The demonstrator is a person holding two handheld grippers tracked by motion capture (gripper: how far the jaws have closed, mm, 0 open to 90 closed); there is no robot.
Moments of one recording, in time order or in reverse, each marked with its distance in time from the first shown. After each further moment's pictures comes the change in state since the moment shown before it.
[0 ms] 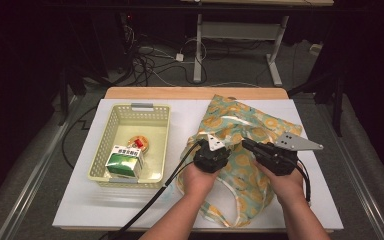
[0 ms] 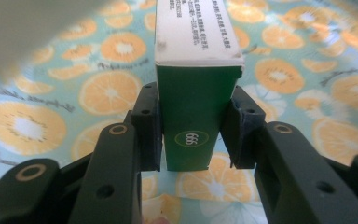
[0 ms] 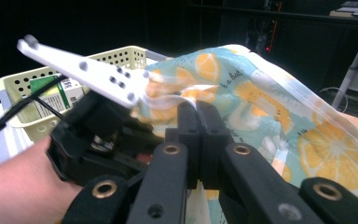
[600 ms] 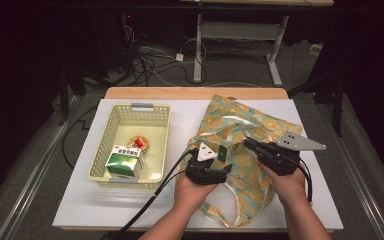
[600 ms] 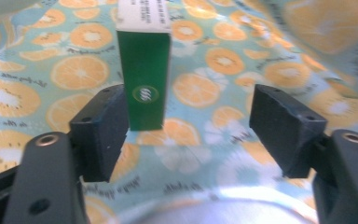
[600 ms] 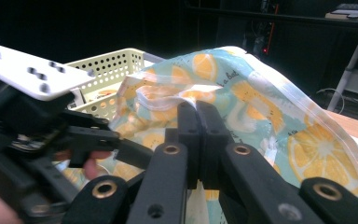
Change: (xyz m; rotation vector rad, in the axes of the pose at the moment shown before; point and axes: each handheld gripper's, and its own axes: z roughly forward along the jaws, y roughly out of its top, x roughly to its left) left arm -0.007 -0.015 -0.054 -0.013 -0.154 -0.009; right arm -0.002 0.001 -0.004 -0.008 -0.007 0.000
